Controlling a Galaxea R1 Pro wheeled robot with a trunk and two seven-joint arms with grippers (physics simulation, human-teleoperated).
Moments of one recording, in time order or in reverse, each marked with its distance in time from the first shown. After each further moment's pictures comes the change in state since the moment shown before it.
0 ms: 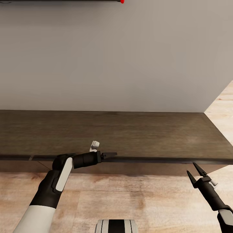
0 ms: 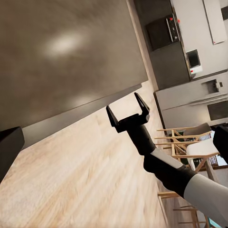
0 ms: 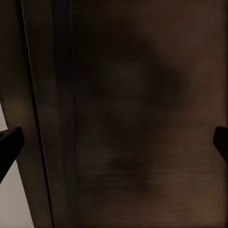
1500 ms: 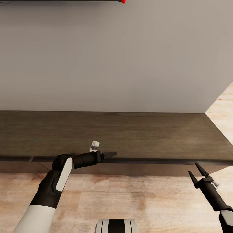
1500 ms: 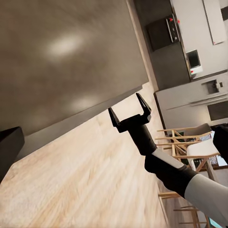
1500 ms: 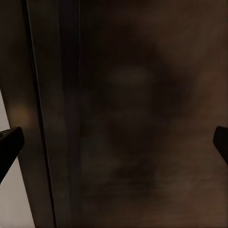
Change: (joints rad) left arm 0.000 0.000 0.000 0.001 0.000 -0.005 0.000; right arm 0.000 -0.005 -0.020 0.000 -0.003 0.005 0.002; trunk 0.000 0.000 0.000
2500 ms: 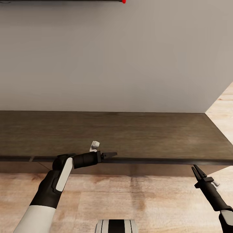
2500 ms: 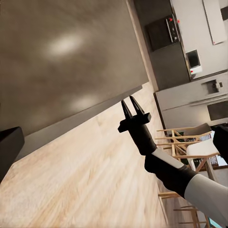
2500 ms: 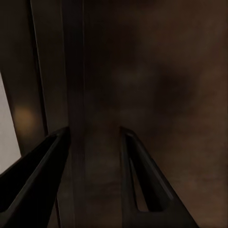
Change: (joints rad) left arm 0.000 -0.001 0.000 0.000 0.000 0.000 0.000; right arm 0.000 0.000 -0.001 -0.001 -0.012 0.010 -0.001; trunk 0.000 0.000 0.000
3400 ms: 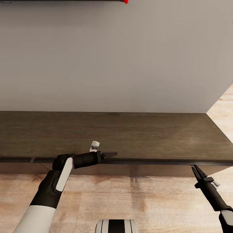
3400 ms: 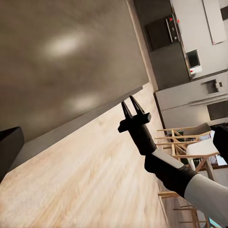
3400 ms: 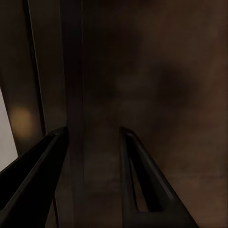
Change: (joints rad) left arm 0.000 0.000 0.000 0.000 0.000 0.000 0.000; right arm 0.000 0.000 0.000 0.000 0.001 0.000 -0.001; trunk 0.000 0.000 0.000
